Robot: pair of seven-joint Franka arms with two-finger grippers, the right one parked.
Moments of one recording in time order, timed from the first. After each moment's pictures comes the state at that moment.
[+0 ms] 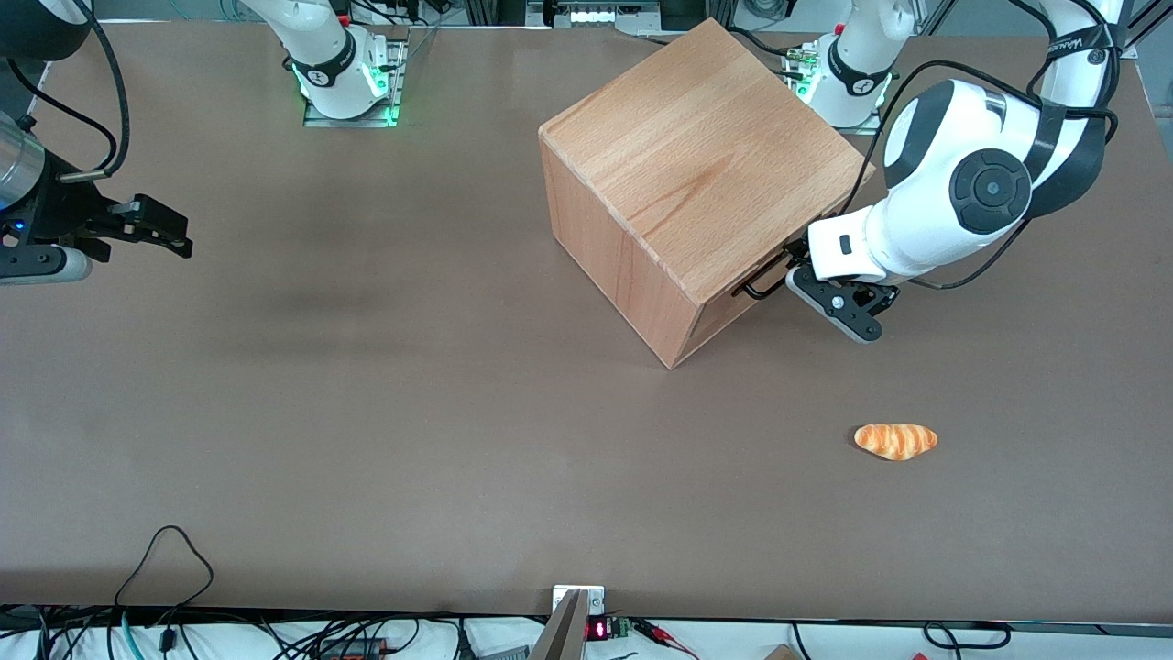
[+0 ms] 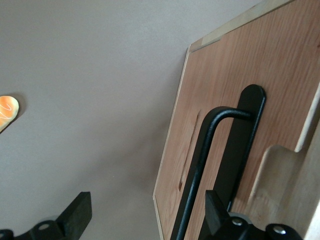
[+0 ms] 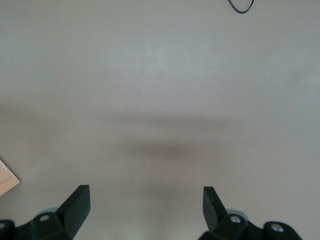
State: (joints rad) arm -0.06 0.19 -0.24 -1.81 -0.08 1.85 0.37
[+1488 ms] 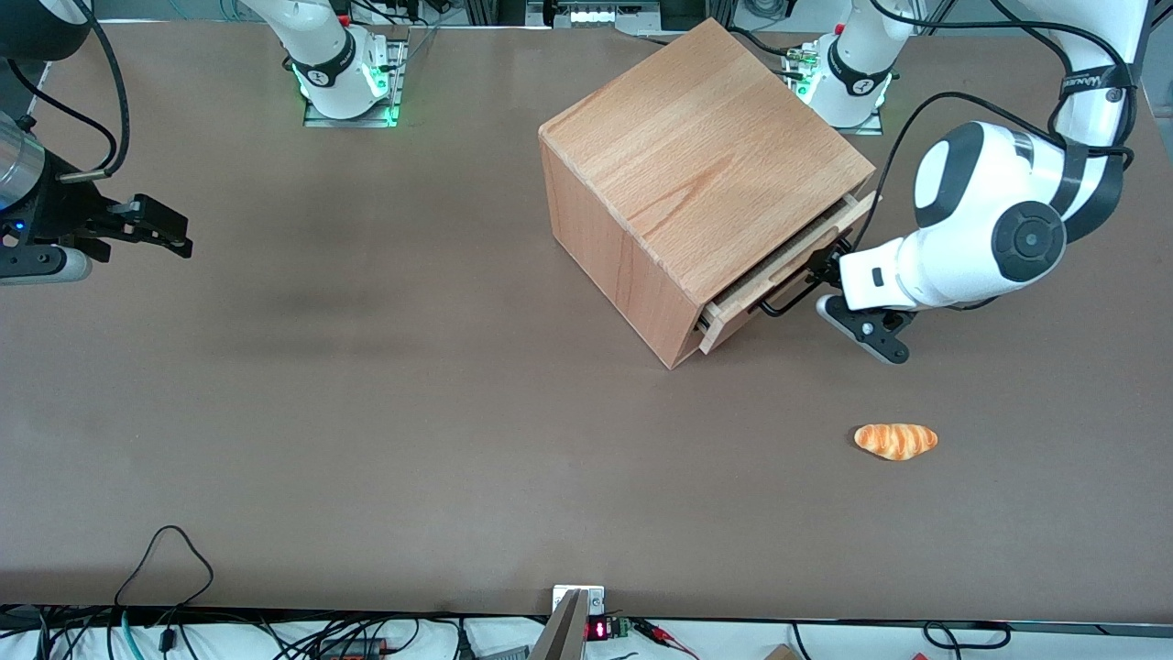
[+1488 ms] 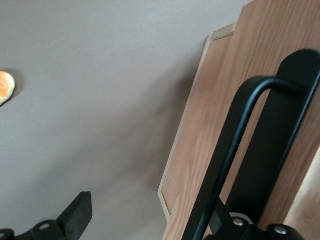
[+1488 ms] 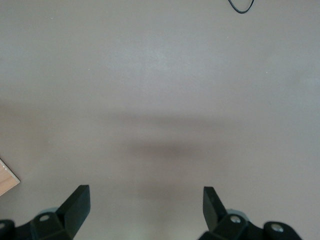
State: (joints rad) arm 0.02 0.25 -0.23 -1.82 -0.12 1.86 0.41
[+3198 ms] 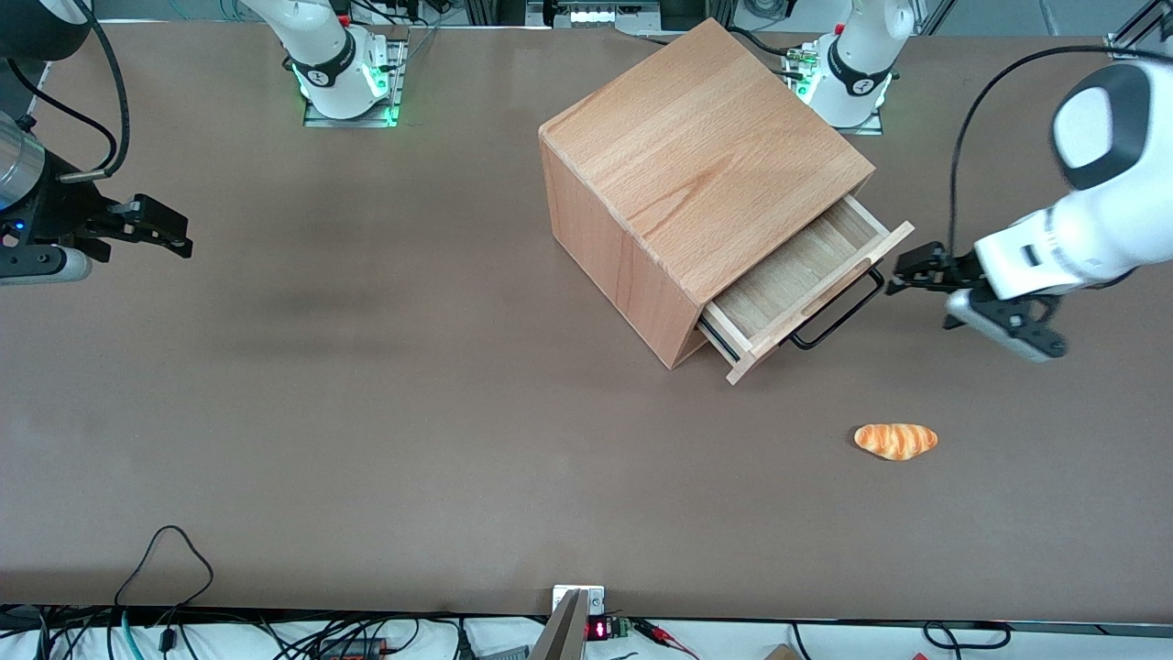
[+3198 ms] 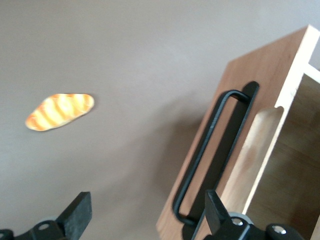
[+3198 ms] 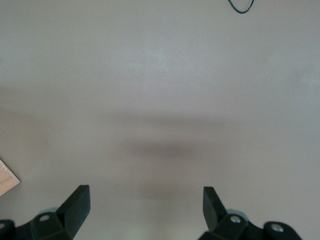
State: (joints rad) arm 0.09 0.13 -0.10 -1.75 -0.24 1.86 0.46
